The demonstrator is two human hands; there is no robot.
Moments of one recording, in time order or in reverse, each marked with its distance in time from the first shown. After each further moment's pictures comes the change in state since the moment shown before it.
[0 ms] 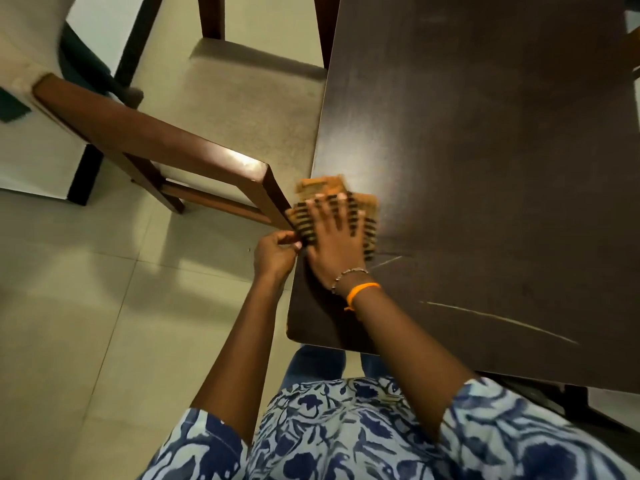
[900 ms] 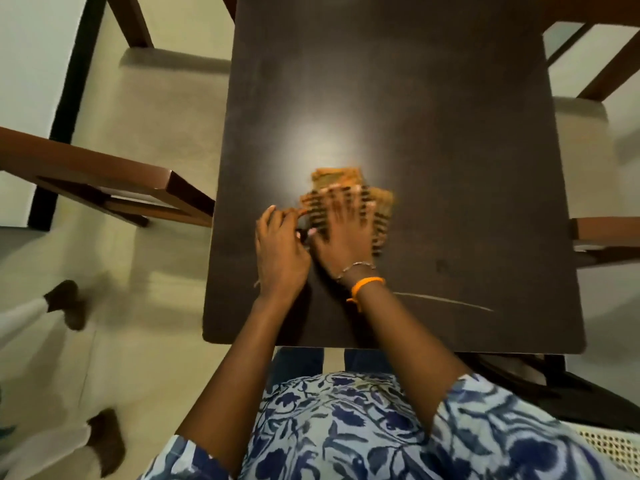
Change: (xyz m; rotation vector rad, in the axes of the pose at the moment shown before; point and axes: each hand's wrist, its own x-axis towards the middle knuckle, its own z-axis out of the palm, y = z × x) left_hand -0.075 0.042 0.130 0.576 0.124 0.642; right_hand -0.043 0.144 -0.038 0.067 0.144 0.156
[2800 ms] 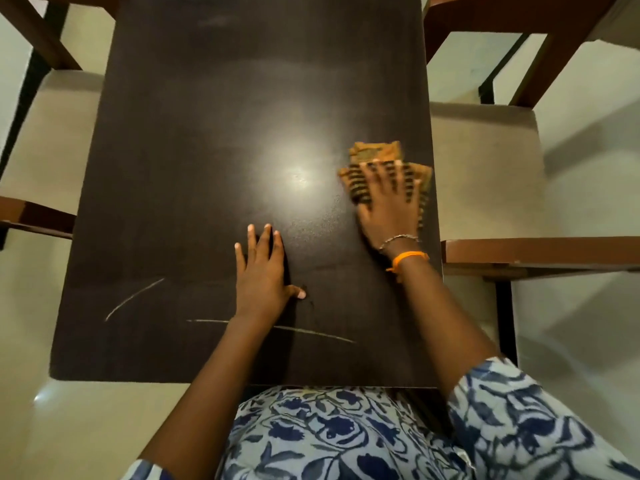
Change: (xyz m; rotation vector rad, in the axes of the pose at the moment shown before) left_hand -0.012 0.154 0.129 0.459 -0.378 0.005; right_hand 0.042 0.283 -0.107 -0.063 0.095 0.084
